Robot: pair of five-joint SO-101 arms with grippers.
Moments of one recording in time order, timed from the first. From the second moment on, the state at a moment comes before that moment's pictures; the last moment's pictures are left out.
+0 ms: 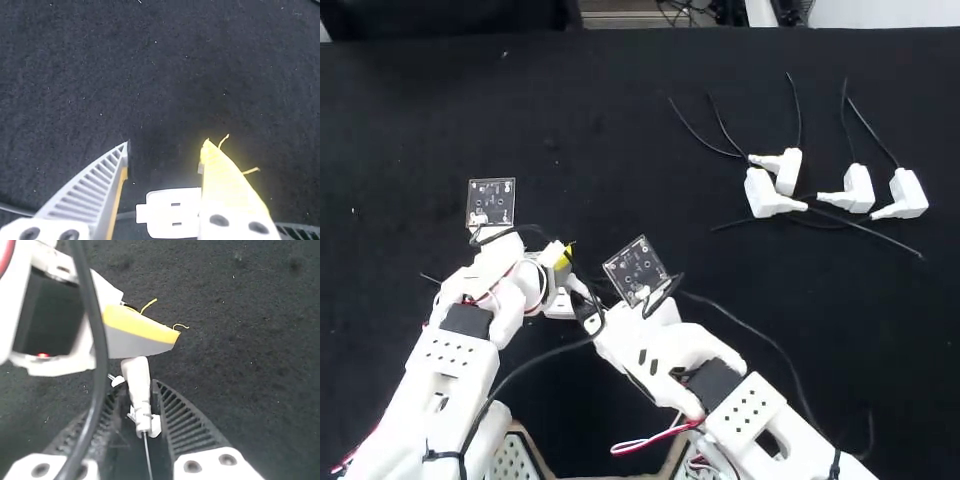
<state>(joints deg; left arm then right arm) 7.5 -53.0 74.8 31.2 10.8 -41.8 -71.2 90.7 21.1 -6.7</state>
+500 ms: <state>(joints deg) -5.4 -52.8 74.8 31.7 10.6 -40.1 -72.2 87.7 34.5 -2.1</state>
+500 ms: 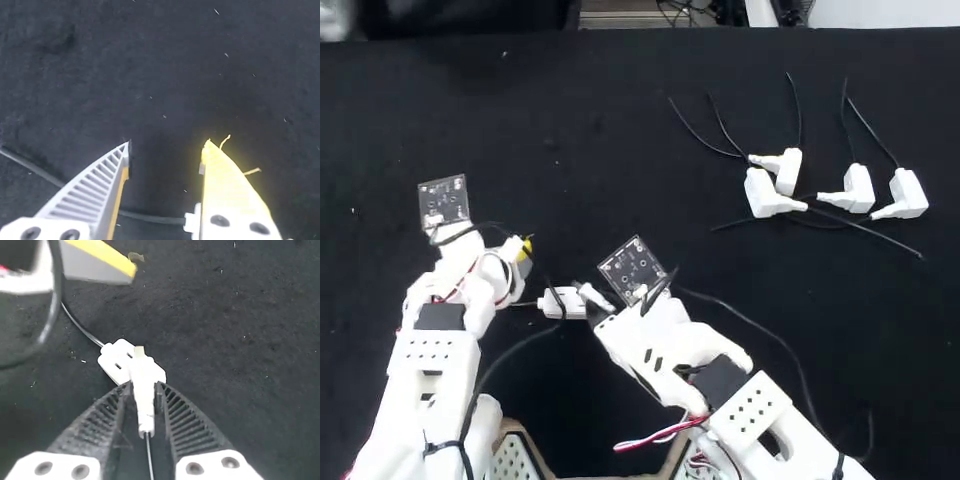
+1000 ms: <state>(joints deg) -7.8 -36.7 64.3 41.8 1.0 -44.7 -53.7 71.8 45.4 0.8</state>
